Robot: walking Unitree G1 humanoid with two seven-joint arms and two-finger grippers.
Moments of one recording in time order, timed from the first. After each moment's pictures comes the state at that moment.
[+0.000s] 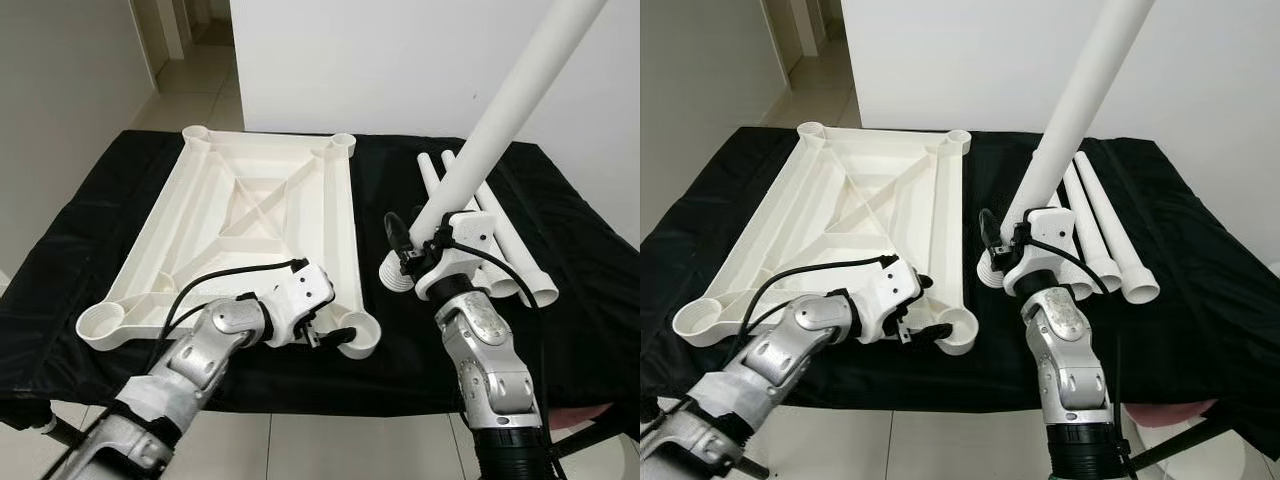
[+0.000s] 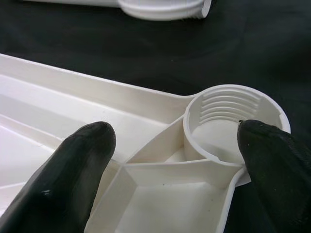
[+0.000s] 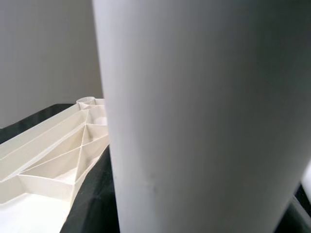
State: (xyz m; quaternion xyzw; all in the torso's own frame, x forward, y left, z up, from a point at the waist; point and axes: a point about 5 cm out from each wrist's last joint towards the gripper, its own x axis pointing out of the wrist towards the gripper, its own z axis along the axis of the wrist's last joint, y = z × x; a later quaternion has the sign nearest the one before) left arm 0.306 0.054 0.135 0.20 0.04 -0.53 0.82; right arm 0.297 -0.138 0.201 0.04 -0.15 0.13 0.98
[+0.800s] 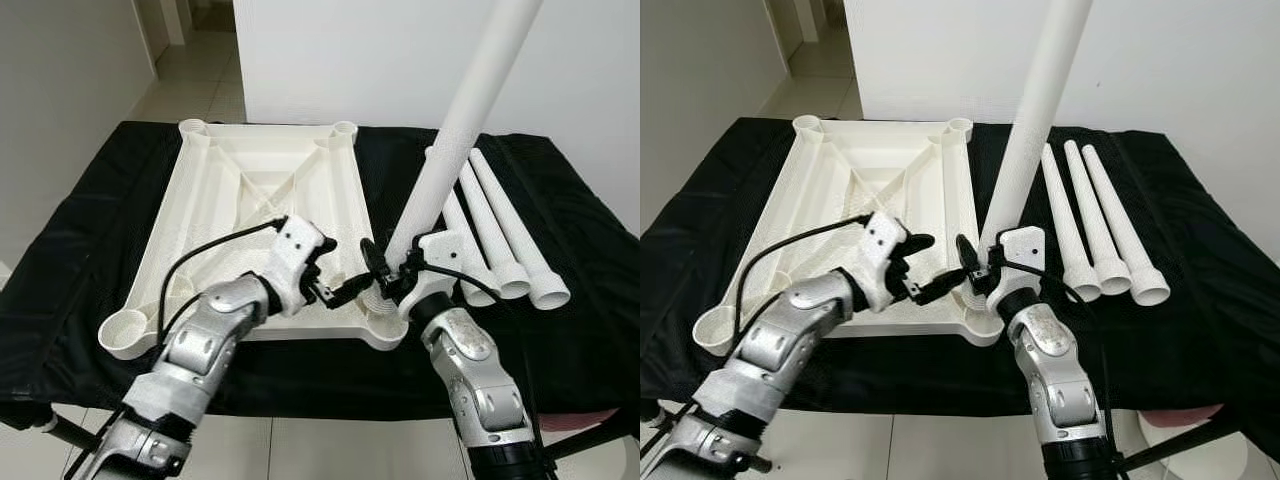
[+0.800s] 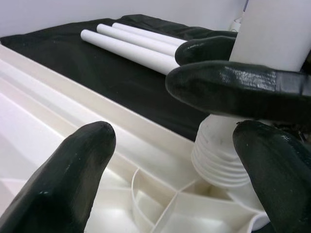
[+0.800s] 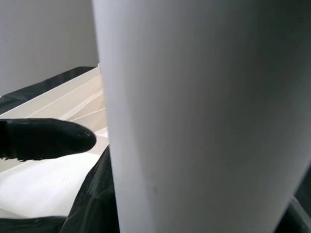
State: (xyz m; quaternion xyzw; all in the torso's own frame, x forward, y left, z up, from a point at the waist) left arm 0.305 0.067 0.179 0.04 -0.02 -0.48 0.88; right arm 0.286 -0.122 0.180 0.01 -0.10 0.19 0.98
